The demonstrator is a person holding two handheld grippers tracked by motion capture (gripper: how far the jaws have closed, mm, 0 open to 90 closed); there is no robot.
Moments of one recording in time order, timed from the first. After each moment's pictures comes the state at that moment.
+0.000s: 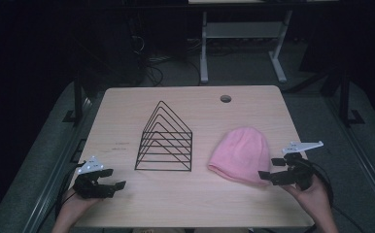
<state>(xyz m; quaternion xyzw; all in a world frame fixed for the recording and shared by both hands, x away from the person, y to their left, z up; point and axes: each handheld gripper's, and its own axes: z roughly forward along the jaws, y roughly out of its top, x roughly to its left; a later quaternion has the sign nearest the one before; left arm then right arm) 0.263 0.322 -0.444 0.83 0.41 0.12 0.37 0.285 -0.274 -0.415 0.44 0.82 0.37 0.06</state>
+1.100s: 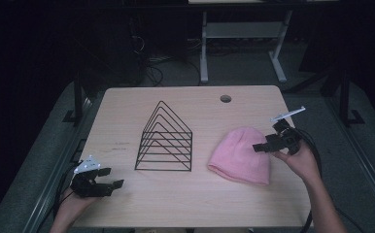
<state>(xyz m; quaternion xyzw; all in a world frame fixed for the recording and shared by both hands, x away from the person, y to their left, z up) 0.265 0.328 -0.443 0.82 0.41 0.12 0.37 0.382 -0.269 -0.403 0.46 0.83 0.33 0.03</state>
